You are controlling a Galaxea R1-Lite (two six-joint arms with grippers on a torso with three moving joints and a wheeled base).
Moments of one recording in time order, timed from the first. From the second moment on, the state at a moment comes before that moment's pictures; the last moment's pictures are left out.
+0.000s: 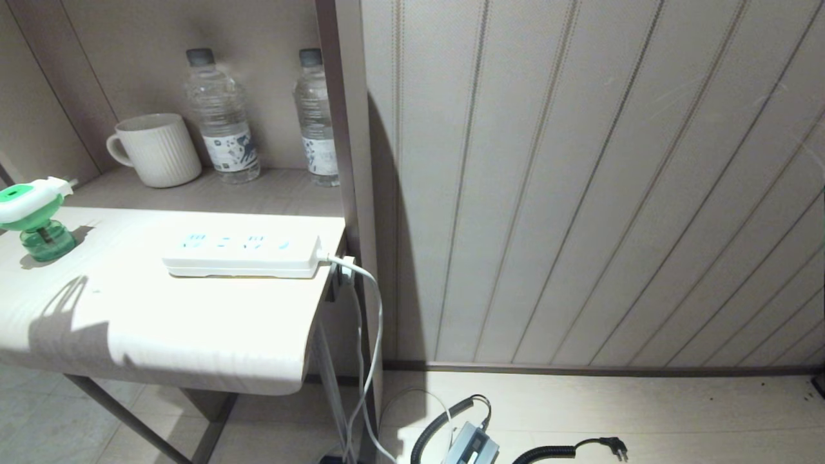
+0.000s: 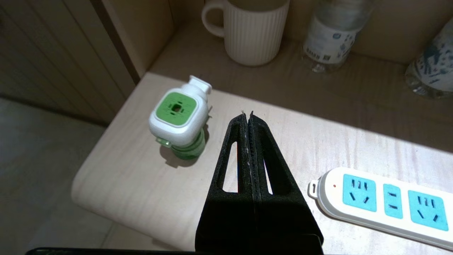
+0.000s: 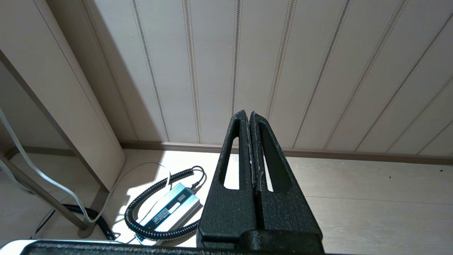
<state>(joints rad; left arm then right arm) -0.07 1.19 -1.40 0.42 0.28 -0.07 0.01 0.01 0.00 0.01 -0.02 0.02</state>
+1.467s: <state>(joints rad) 0.09 0.39 -0.06 -0.64 0.29 0.02 0.01 0.01 0.00 0.01 -0.02 0.02</state>
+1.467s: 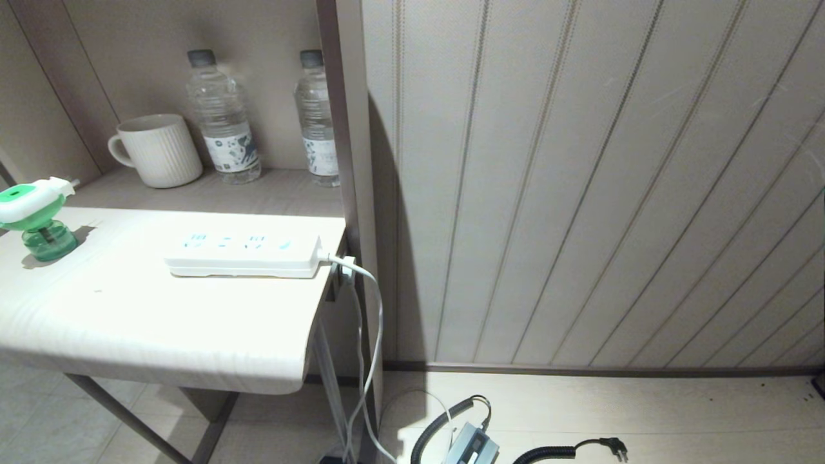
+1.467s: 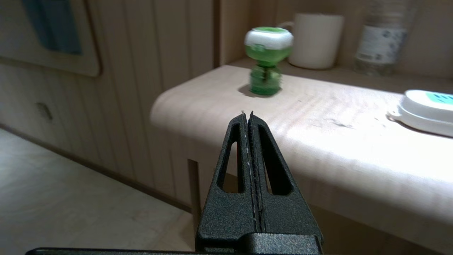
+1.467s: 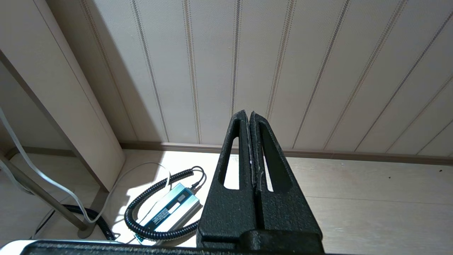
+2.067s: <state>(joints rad) 0.21 0.55 -0.01 -0.88 0.29 -0.07 0.01 0.01 0.00 0.01 -0.02 0.02</state>
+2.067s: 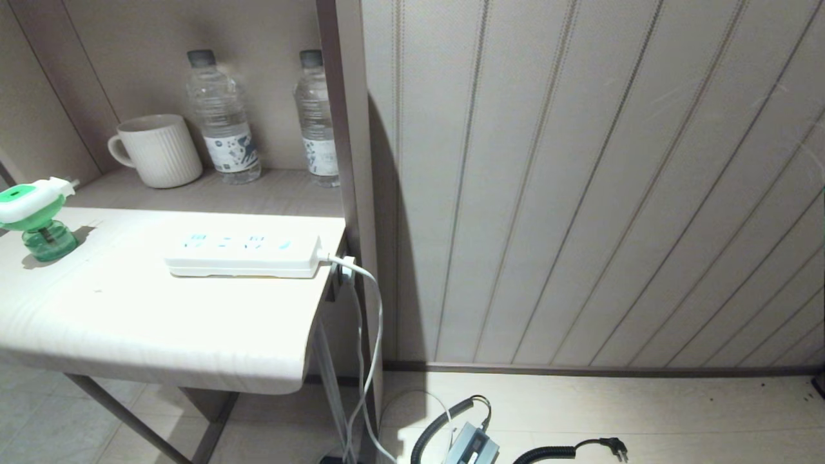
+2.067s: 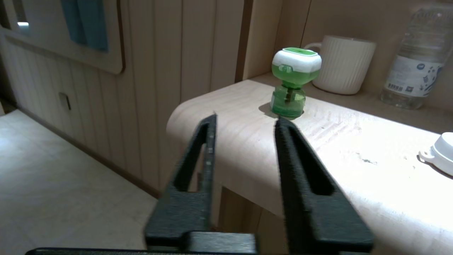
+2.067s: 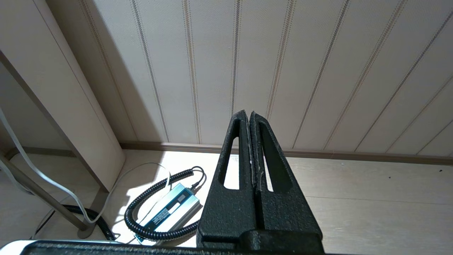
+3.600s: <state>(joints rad) 0.30 1.13 -0.29 -1.05 0.15 -0.12 0.01 0.01 0.00 0.01 -0.02 0.02</state>
